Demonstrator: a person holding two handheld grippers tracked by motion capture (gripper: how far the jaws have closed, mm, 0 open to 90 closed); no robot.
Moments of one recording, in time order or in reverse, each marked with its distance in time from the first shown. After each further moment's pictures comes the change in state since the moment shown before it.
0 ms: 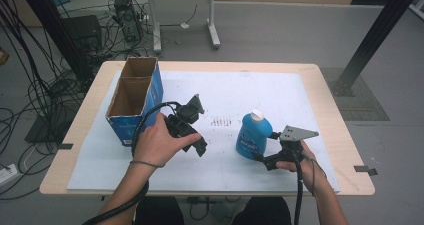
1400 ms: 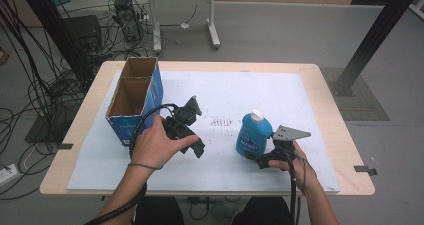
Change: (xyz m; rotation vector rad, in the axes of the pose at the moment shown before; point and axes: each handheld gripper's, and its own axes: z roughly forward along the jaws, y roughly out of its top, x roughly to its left) left arm 0.005 -0.006 0.003 -0.001 -0.005 -0.011; right arm 0.000 -0.011 0.020 -0.049 0.018 0.020
